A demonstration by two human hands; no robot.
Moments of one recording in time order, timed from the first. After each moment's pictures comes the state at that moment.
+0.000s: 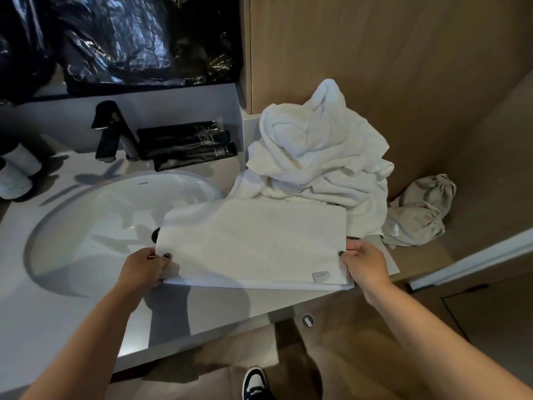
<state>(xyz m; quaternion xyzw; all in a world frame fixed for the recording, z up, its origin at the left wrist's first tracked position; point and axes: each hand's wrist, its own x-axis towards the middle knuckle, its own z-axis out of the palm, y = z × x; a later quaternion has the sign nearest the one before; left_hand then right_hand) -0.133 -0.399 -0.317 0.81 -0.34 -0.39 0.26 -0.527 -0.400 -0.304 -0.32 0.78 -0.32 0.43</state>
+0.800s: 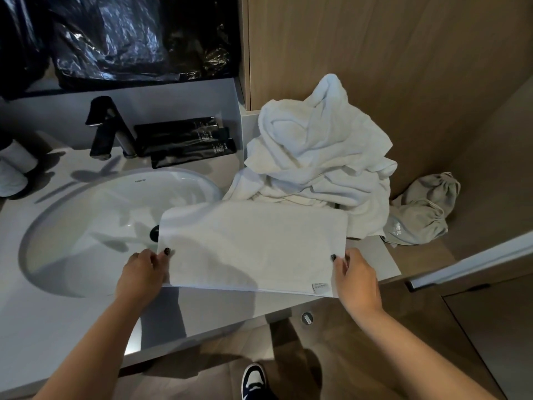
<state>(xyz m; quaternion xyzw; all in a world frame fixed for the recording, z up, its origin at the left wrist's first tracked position) -0.128 -0.394 -0.343 0.83 -0.49 -0.23 0.14 -0.513 -0.377 -0.326 -0.54 0.78 -0.22 0.22</state>
